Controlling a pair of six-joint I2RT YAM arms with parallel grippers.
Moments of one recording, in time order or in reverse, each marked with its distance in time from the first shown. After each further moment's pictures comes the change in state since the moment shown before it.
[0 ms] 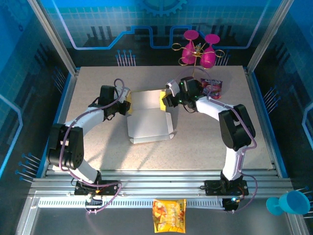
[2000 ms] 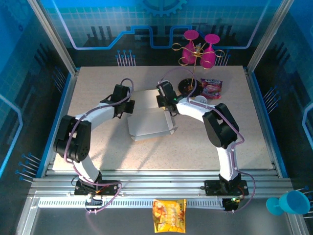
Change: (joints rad) left arm -0.134 0.128 0.124 -0.101 -0.403 -0.203; right arm 0.219 0.149 0.210 -0.181 0.784 0.387
